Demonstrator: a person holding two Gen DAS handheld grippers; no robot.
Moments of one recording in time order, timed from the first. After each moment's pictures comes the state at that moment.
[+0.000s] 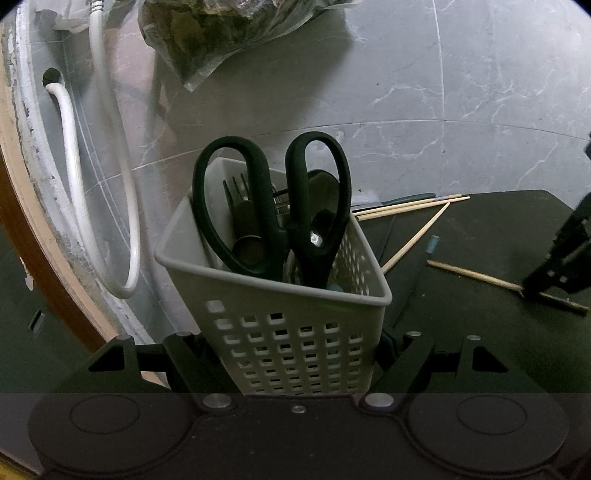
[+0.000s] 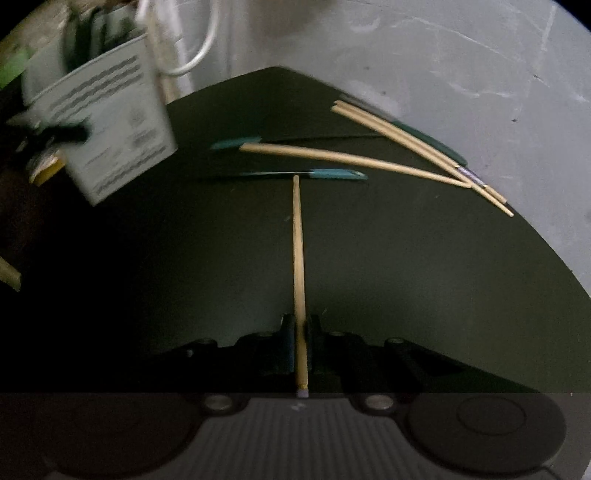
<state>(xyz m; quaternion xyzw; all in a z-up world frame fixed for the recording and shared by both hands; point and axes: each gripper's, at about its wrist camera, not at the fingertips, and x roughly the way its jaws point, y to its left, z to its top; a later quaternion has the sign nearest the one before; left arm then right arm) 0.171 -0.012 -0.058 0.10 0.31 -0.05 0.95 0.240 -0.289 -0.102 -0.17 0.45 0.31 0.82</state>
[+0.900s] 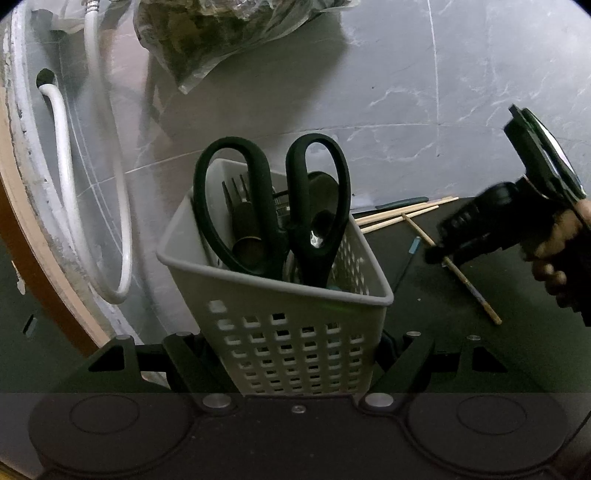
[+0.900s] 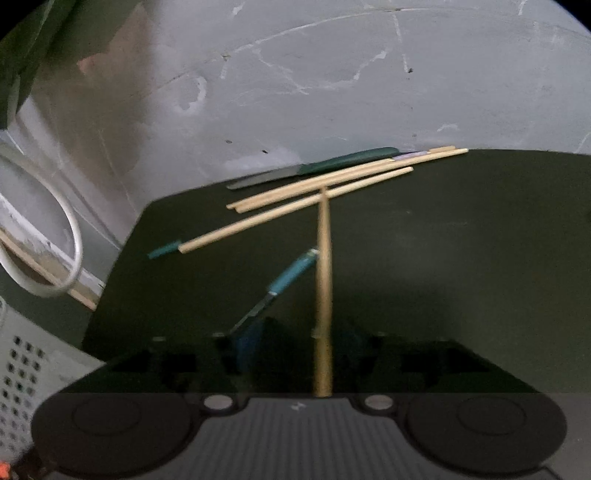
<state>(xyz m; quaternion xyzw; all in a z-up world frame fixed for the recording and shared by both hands) 0.171 -0.007 -0.059 0.10 0.30 -0.07 0.95 0.302 -0.250 -0.104 0.16 0.45 0.11 0.87</state>
